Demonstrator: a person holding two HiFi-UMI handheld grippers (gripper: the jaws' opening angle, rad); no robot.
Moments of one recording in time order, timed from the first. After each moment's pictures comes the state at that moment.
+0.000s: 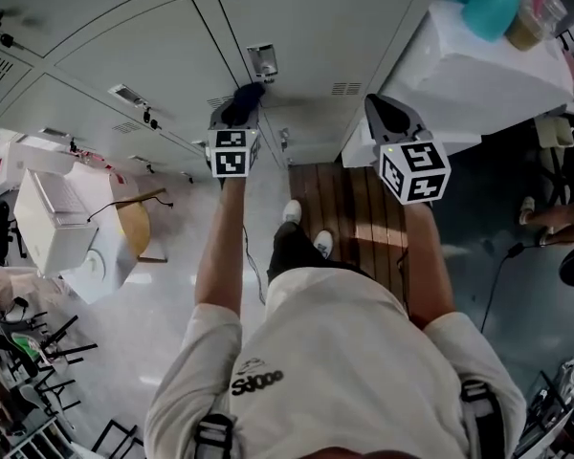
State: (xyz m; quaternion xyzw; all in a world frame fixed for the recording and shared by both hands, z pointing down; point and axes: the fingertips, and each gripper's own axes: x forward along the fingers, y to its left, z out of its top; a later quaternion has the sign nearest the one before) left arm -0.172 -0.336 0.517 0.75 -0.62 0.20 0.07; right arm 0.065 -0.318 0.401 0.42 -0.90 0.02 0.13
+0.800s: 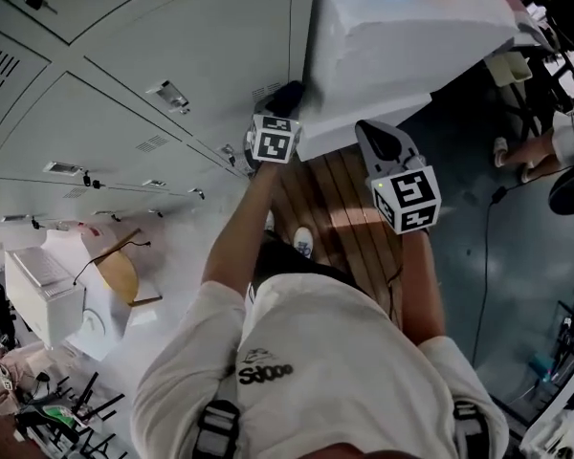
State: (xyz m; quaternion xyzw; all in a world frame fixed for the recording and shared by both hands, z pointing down) left arm 0.096 -0.407 0.581 0.86 -0.45 0.22 0.11; right arm 0.193 -0.276 0.429 0.49 -0.85 0.02 0.20
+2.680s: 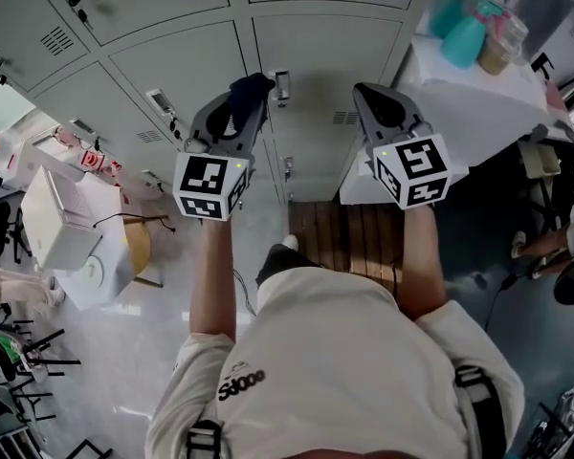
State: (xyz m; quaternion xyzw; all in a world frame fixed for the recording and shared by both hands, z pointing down) left arm -0.128 -0.218 0.265 0.80 -0.58 0.07 -0.11; right arm 0.023 -0.256 0.251 0.36 -0.92 -0.14 0.08
